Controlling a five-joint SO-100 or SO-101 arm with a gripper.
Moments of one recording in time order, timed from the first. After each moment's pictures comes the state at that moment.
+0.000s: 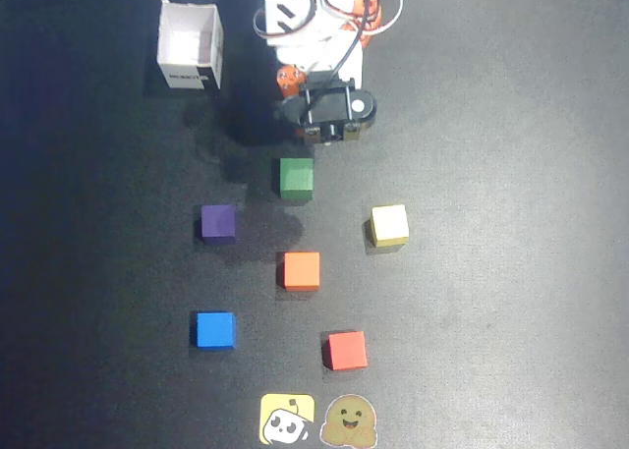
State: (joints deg) arm -0.9 176.7 164.8 72.7 81.3
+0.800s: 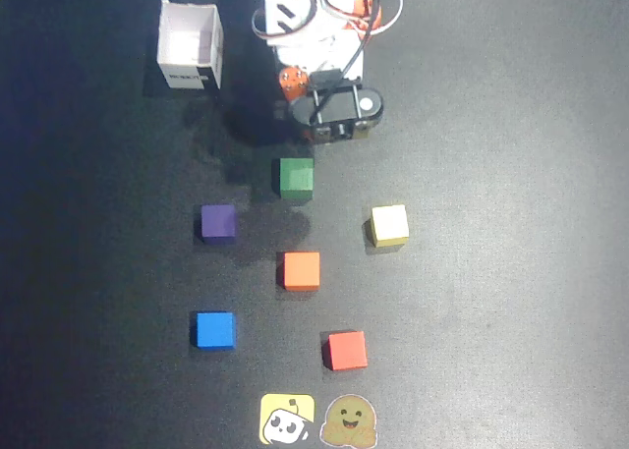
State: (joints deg) arm -1.0 176.7 164.8 72.7 76.6
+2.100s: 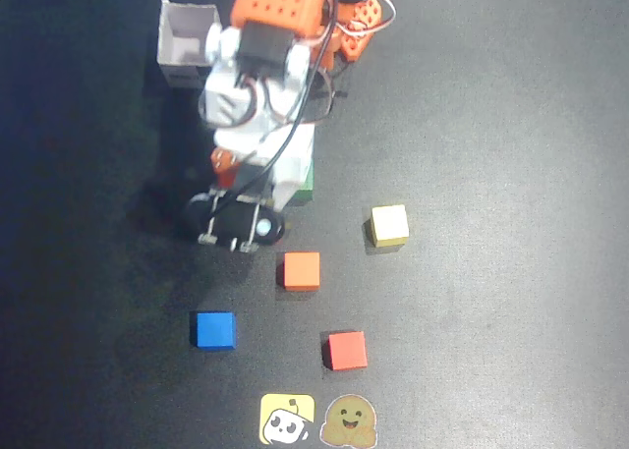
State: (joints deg) arm 9.8 116.5 120.8 64.4 88.8
